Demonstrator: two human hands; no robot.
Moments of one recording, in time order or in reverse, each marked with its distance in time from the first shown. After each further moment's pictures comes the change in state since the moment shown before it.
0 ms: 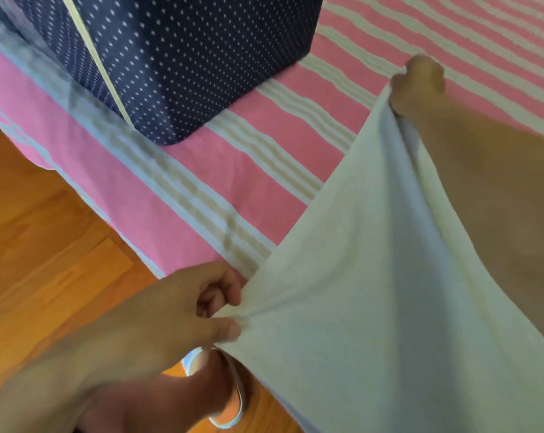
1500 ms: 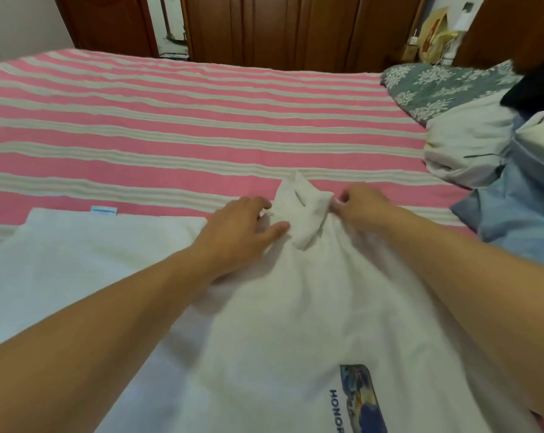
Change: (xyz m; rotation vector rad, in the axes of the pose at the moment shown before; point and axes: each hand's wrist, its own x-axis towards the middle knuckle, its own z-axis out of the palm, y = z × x) left_hand 0.377 0.329 0.288 0.786 0.195 0.830; right_hand -0.047 0.431 -0.164 -0.029 0.069 0.438
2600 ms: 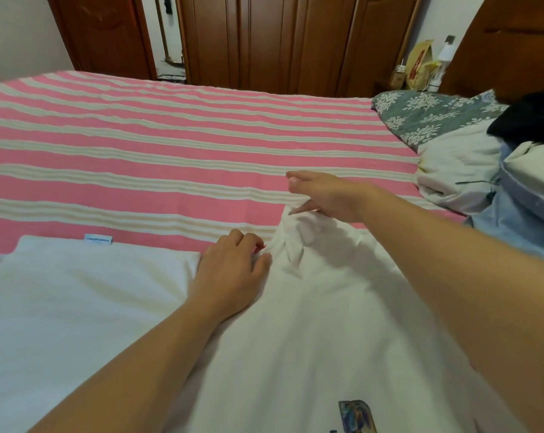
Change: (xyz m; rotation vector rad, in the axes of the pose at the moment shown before) left_hand 0.000 -0.012 0.035 0.050 0.208 -0.009; right_hand 0.042 -0.063 -0.022 0.536 -0.508 -0.197
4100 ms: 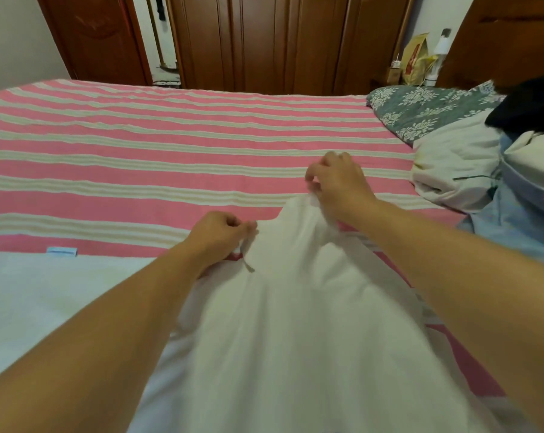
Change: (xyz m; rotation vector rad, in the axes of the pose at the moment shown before) left_hand 0.074 0.010 -0.015 -0.606 -0.226 -0.421; right_hand 0.020 0.045 -0.036 -0.876 0.580 -0.251
